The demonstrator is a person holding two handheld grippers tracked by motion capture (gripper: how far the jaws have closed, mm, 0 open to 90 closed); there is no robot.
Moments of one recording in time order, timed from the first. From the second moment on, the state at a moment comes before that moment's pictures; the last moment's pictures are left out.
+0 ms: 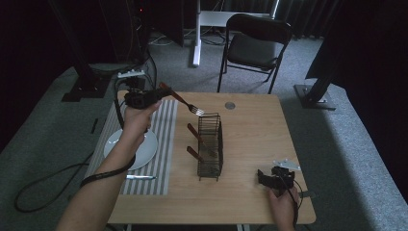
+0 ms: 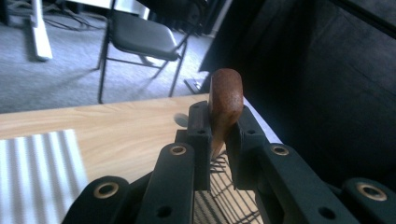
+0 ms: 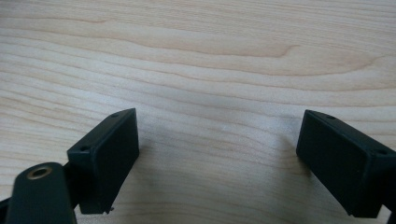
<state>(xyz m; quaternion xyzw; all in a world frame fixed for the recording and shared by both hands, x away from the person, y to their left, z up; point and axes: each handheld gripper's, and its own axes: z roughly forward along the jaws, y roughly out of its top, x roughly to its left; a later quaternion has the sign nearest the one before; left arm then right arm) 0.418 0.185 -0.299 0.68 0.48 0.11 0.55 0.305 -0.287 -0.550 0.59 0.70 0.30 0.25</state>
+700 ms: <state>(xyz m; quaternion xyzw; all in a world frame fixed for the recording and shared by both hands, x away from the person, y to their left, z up) 0.429 0.263 -0.334 0.63 0.55 0.13 0.54 0.304 -0.287 -0.550 0.59 0.70 0.30 0.25</state>
